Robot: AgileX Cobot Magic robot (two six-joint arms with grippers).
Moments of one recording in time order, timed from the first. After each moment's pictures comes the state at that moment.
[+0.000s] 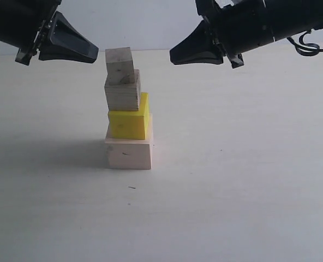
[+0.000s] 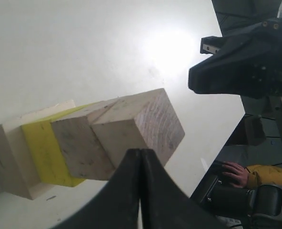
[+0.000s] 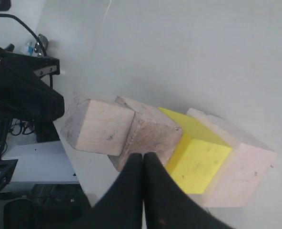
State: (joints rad) left arm -0.15 1.68 -1.26 -1.05 1.14 0.61; right arm 0.19 1.81 -1.24 1.27 1.10 -0.82
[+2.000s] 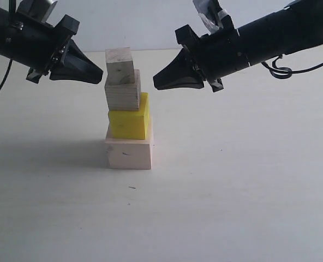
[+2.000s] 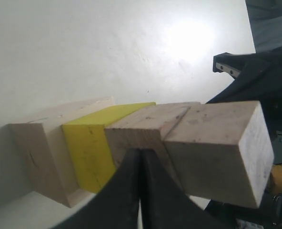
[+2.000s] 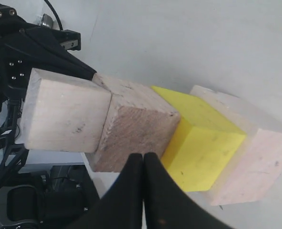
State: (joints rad) left arm -0.15 1.80 -1.26 -1.03 1.09 0.64; right arm 0.25 1.92 -1.23 1.32 1.10 -0.86
